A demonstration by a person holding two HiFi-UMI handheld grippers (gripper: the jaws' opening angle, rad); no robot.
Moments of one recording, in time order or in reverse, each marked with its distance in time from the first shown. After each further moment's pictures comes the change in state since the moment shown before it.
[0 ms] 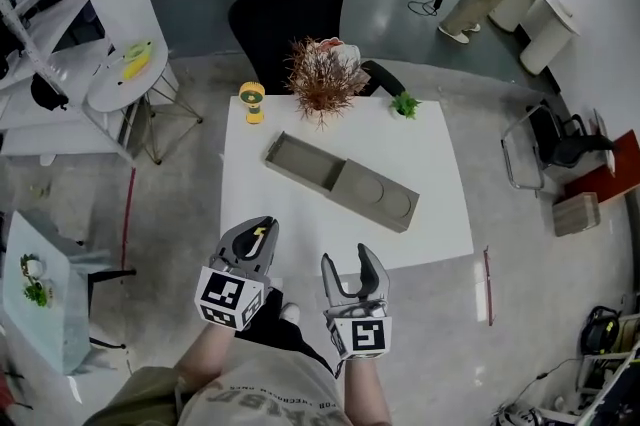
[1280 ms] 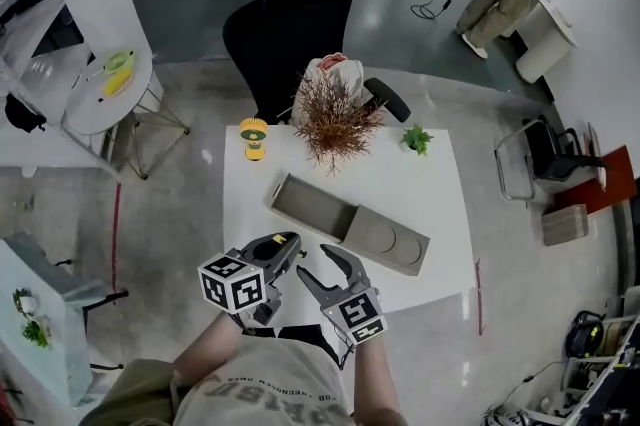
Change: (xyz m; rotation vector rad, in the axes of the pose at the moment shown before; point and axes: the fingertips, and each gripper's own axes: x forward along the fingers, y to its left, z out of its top) left arm 0.116 0.073 -0.026 -0.563 0.167 -0.320; right arm 0.163 0.042 -0.075 -0.127 0.398 0.420
